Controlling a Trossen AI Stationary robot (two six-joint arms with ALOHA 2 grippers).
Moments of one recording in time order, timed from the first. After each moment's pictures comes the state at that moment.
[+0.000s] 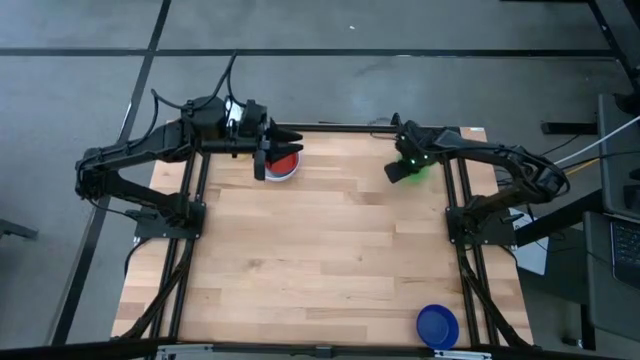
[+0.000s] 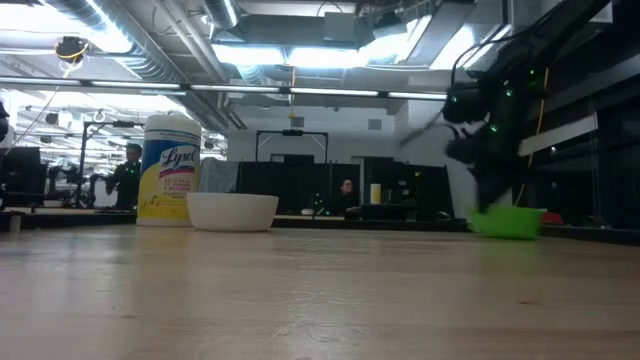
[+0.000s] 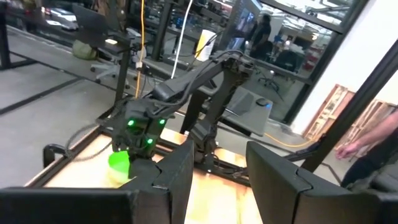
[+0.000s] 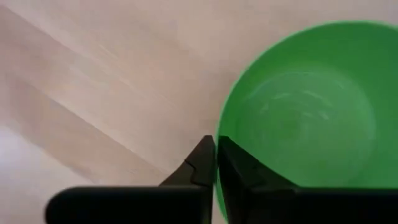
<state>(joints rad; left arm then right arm) 0.20 1.16 1.38 -0.30 0.10 -0.34 -0.72 1.41 0.76 -0.64 -0.11 0.35</state>
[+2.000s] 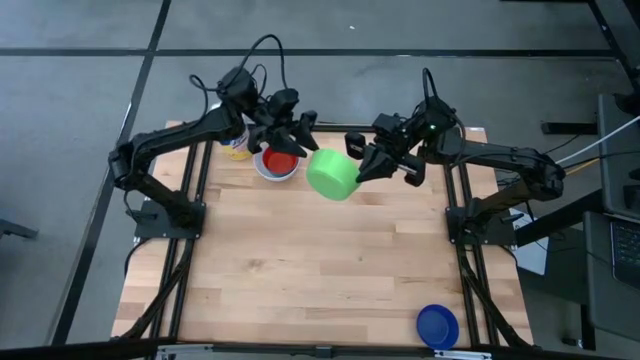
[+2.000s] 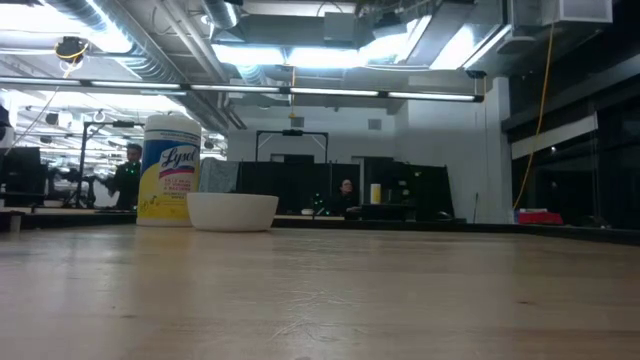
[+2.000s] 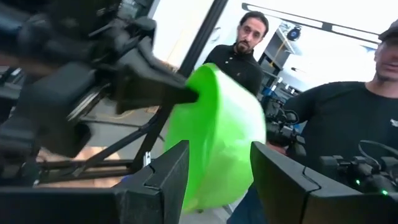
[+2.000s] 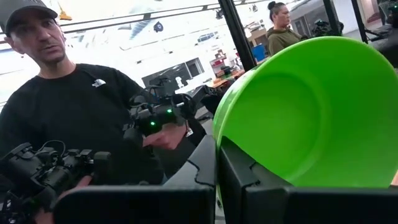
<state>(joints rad) 0.48 1.48 1.38 0.47 1.20 -0.80 -0.26 1.40 1.24 0.55 -1.06 0.75</state>
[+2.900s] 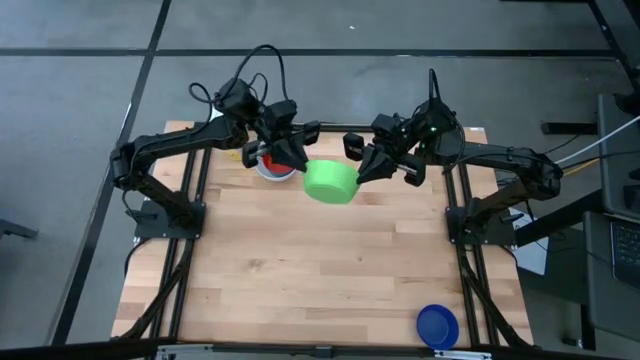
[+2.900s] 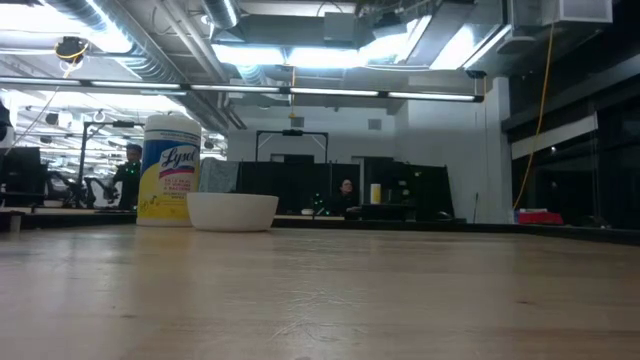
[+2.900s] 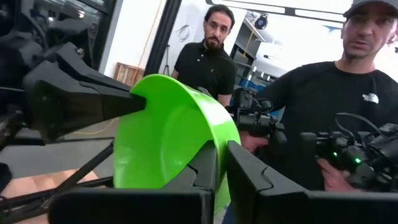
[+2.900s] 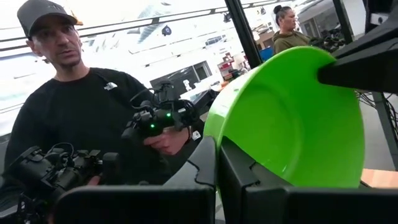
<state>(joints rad) 0.40 1.49 1.38 0.61 1.21 -0.79 -0.26 1.42 1.24 0.65 -1.07 0.83</state>
